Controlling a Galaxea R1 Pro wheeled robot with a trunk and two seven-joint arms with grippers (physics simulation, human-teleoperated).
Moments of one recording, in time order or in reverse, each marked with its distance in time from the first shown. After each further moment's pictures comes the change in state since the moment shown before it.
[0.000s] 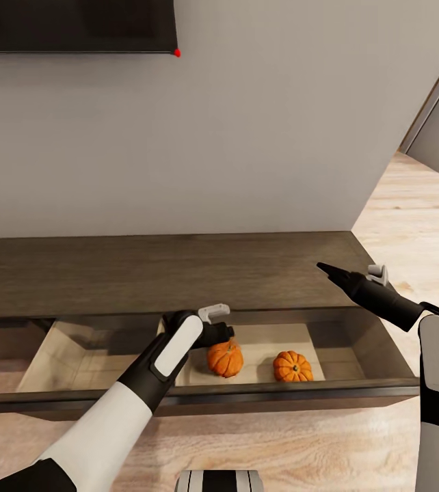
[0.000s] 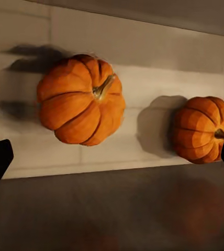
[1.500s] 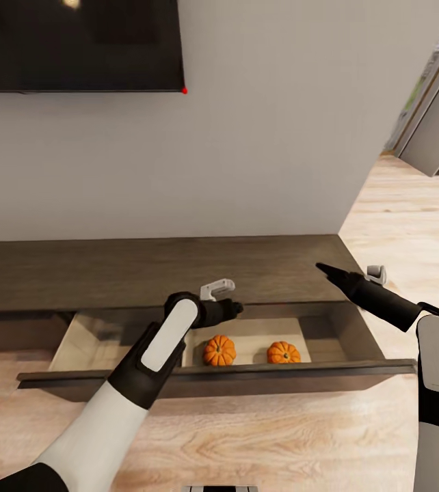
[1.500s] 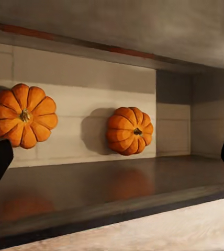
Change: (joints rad) left arm 0.000 0.000 0.003 -0.271 0.112 0.009 0.115; right arm 0.000 0.006 0.002 0.003 -0.001 -0.001 0.000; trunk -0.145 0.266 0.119
